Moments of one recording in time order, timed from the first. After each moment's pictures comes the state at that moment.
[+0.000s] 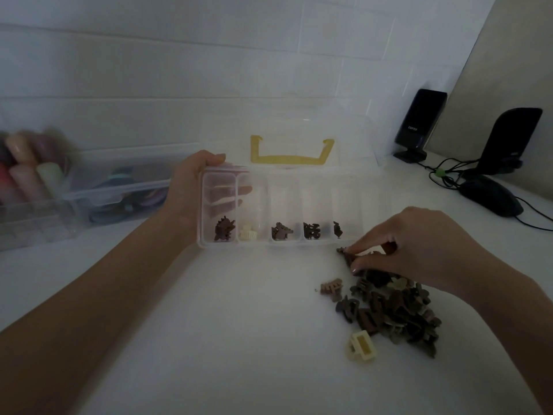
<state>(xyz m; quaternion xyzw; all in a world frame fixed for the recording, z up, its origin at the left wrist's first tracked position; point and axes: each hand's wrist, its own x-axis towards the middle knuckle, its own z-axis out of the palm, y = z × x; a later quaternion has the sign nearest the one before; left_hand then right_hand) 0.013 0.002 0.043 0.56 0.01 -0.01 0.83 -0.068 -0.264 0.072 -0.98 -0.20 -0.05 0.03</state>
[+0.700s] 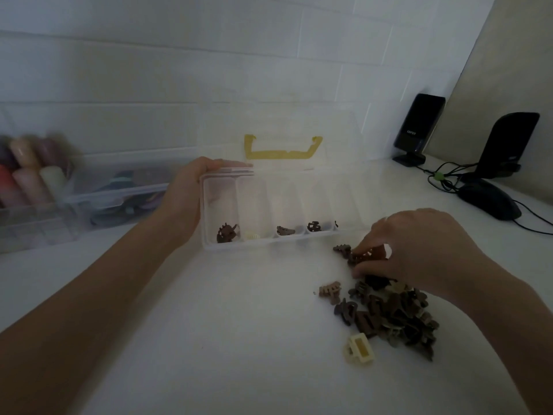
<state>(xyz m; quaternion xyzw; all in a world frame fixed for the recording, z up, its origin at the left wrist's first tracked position) 0.014 0.008 0.042 0.64 -0.07 0.04 0.76 -0.068 -0.260 0.073 -0.98 -0.17 -0.05 -0.10</state>
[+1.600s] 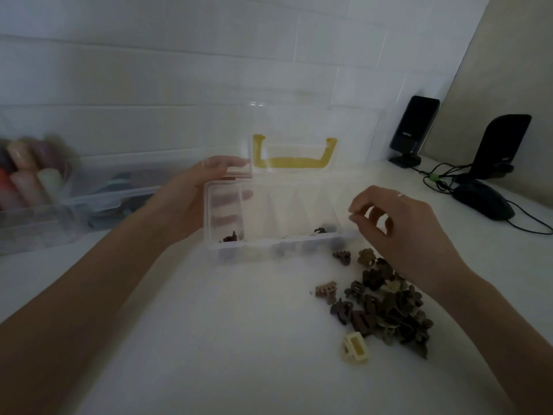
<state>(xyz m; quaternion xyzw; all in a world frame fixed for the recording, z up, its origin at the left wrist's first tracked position) 0.013 0.020 0.045 0.62 -0.11 -0.11 0.77 -0.054 -0.264 0.049 -0.93 -0.19 -0.26 0.20</state>
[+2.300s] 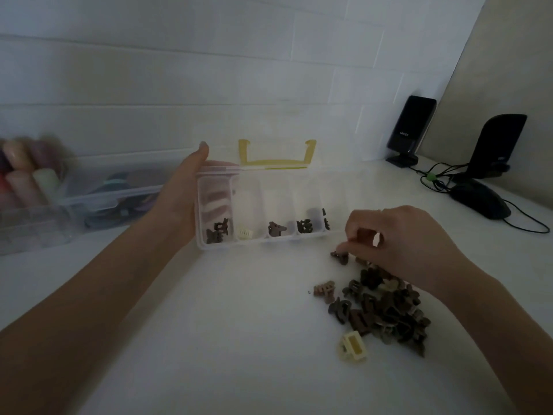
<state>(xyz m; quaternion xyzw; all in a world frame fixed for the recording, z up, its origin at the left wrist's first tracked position) 0.008 0.001 0.052 0.60 0.06 0.00 0.80 -0.061 -0.267 0.057 -0.95 -0.24 -0.18 0.09</state>
